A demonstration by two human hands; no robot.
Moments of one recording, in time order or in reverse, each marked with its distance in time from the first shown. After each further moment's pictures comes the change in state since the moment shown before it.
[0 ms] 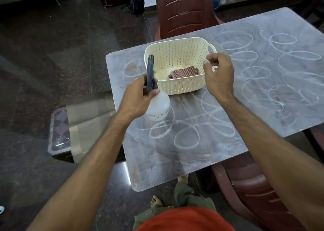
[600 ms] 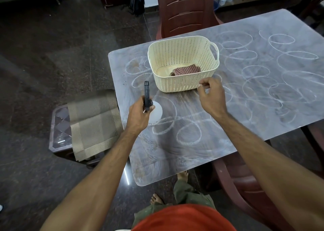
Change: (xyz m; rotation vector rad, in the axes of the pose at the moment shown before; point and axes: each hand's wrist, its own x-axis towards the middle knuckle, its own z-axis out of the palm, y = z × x) left_hand -0.028 -0.087 0.040 -0.100 0.037 -0.210; right_hand -0.059 0.026 0.013 -0.112 -0.171 0.077
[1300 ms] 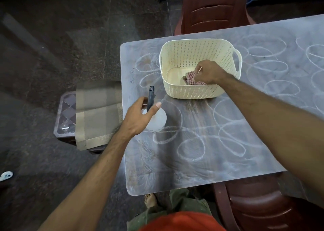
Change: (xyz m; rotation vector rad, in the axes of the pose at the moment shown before) left_hand 0.018 0.017 -0.011 -0.045 -0.046 -0.118; right_hand 0.171 -0.002 0.062 -0.479 -0.682 -0.075
